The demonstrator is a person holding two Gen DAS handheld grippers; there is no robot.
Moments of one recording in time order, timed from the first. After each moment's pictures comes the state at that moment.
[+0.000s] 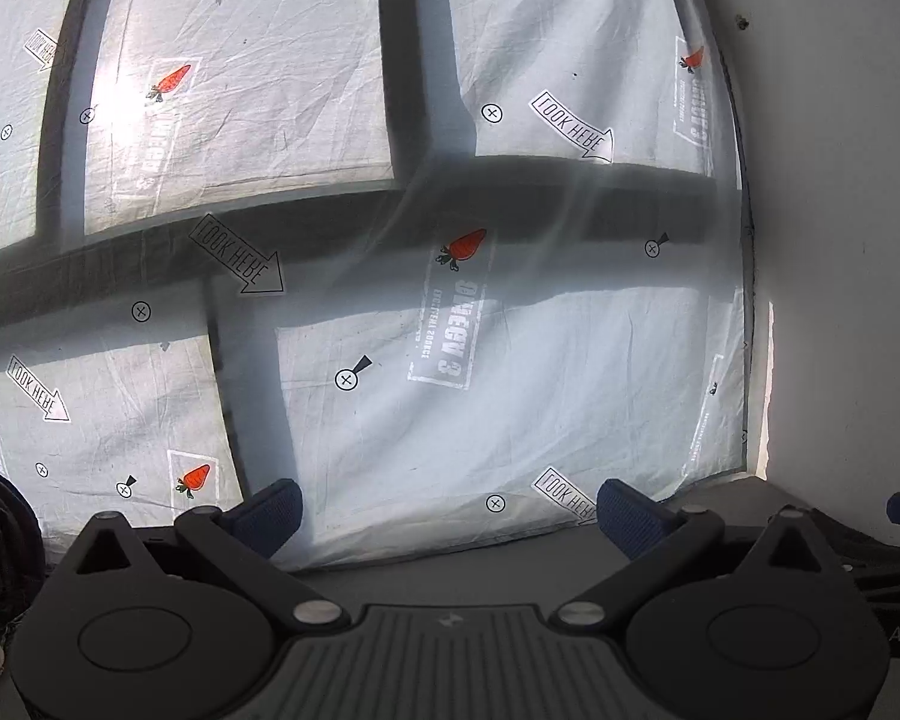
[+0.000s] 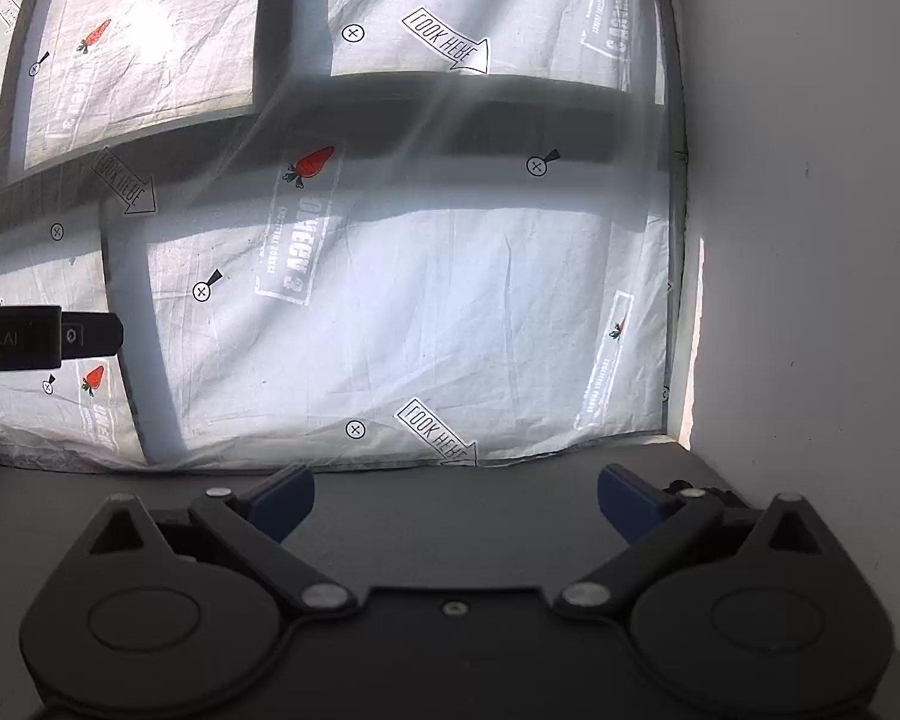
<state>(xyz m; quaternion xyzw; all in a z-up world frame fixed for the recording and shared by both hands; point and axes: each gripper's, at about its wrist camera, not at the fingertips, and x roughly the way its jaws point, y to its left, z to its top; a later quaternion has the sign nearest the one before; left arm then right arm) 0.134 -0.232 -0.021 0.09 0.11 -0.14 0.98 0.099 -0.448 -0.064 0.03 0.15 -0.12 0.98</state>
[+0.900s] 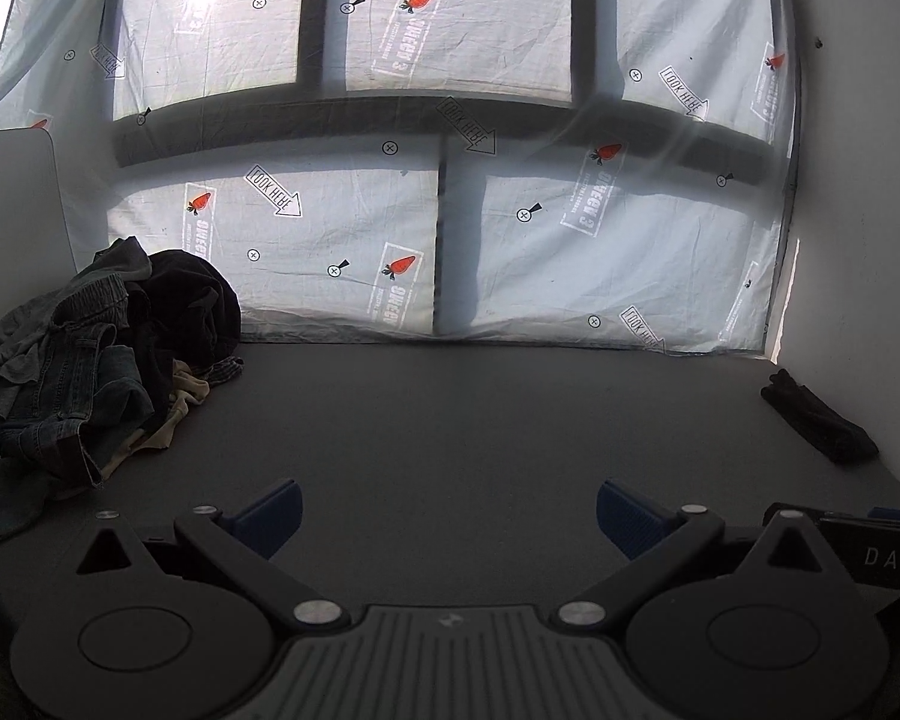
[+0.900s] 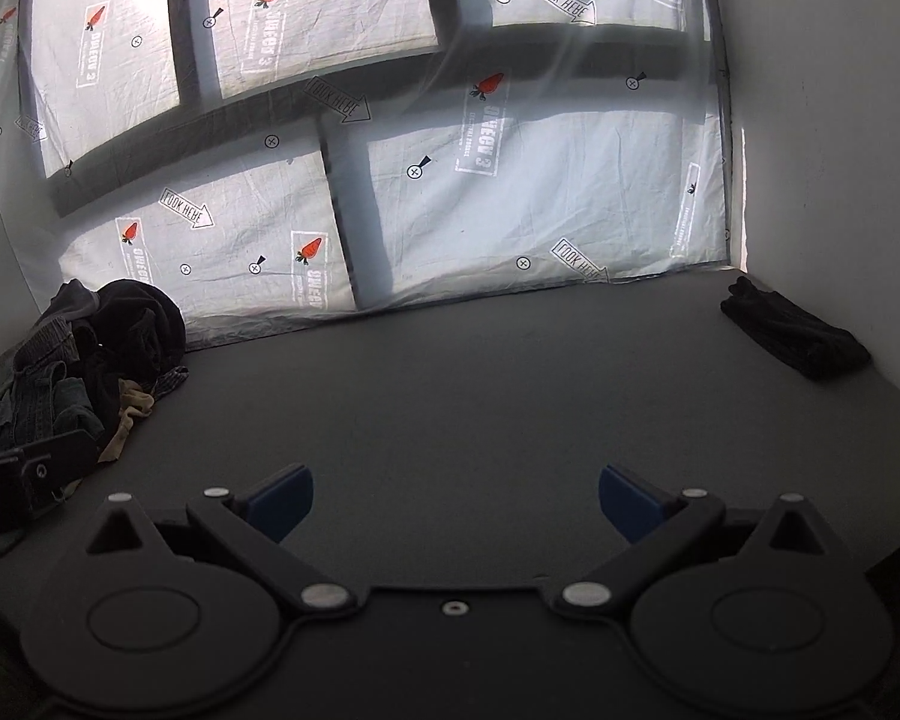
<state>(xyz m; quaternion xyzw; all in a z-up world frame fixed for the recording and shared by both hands) -0.158 -0.003 -0.032 0.00 0.25 -0.07 0.97 -0.166 -0.214 -0.066 0.10 0.27 -0.06 0.96</state>
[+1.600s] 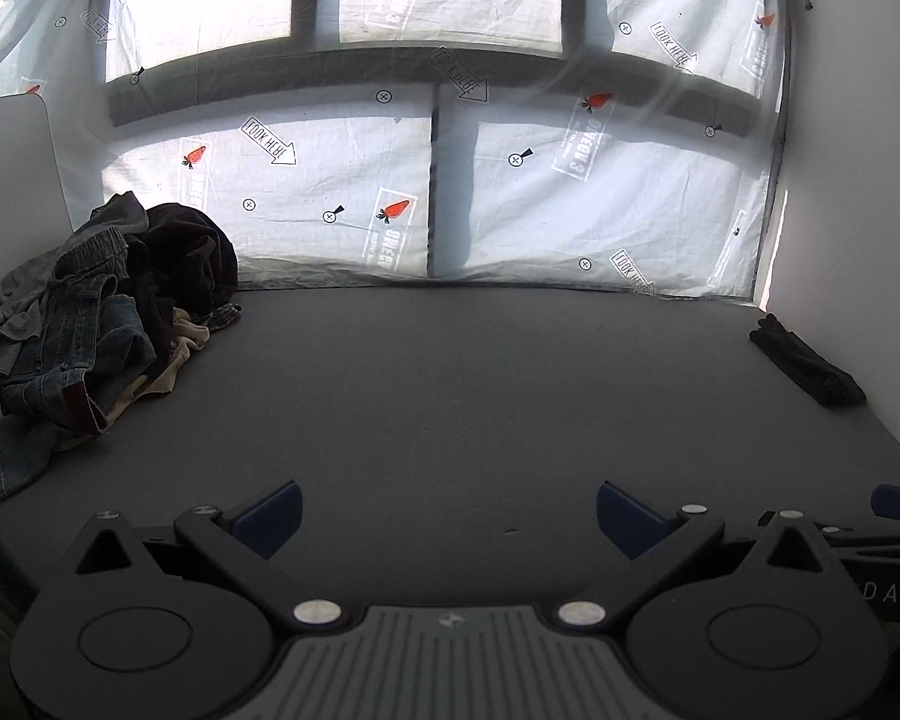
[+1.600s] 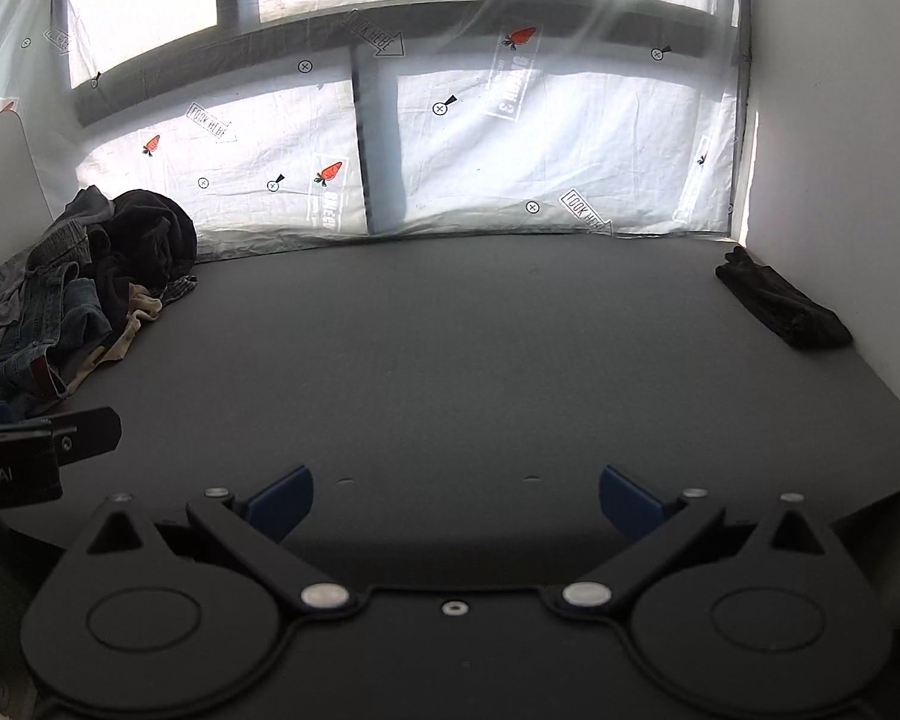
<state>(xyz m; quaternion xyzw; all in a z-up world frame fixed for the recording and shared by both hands) -0.183 0.014 -0.046 0.02 0.29 -0.08 0.95 -0.209 -0.181 -0.076 0.04 0.31 -0.05 0.95</state>
